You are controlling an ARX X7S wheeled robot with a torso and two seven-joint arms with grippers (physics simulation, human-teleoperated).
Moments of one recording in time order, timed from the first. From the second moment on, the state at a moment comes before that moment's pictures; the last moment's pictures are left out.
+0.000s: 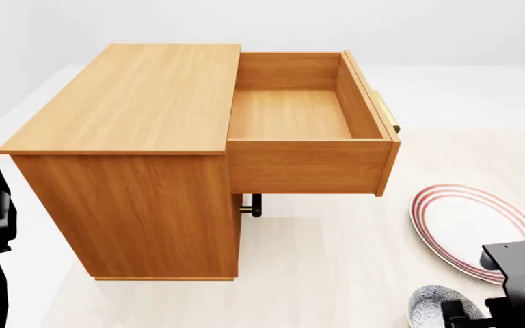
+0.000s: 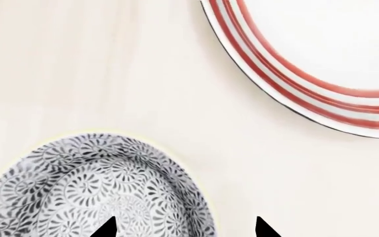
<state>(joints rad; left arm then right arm) -1.22 -0.49 0.03 -1.31 0.00 0.24 -0.58 0.57 1.03 -0.48 0.13 1.16 1.18 0.10</state>
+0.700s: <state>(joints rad) -1.22 -0.49 0.02 -1.31 0.00 0.23 -0.58 0.54 1.07 -0.51 0.07 1.10 1.11 0.06</state>
